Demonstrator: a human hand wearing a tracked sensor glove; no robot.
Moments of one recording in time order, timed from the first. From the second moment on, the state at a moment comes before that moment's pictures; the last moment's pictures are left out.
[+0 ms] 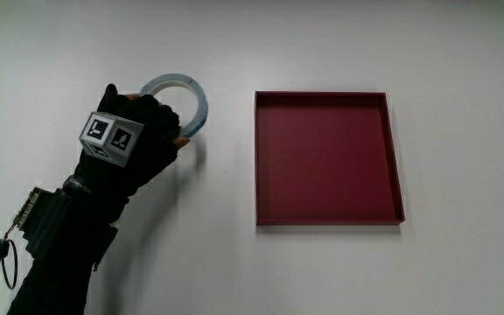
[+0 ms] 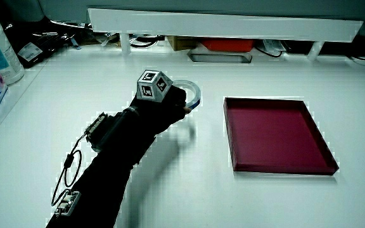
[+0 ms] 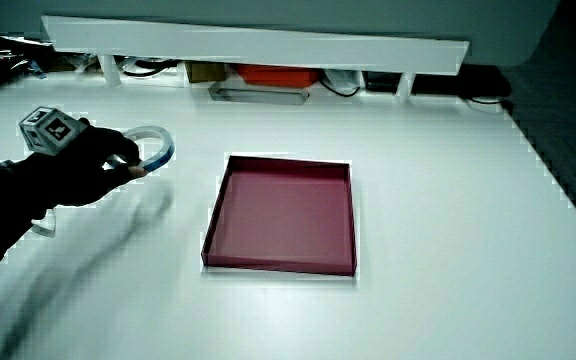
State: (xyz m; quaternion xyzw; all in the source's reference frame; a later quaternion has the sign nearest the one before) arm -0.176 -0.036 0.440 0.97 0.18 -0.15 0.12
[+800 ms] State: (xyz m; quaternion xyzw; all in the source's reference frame) arm -0.200 -0.032 0.506 0.97 0.13 -0.12 0.17
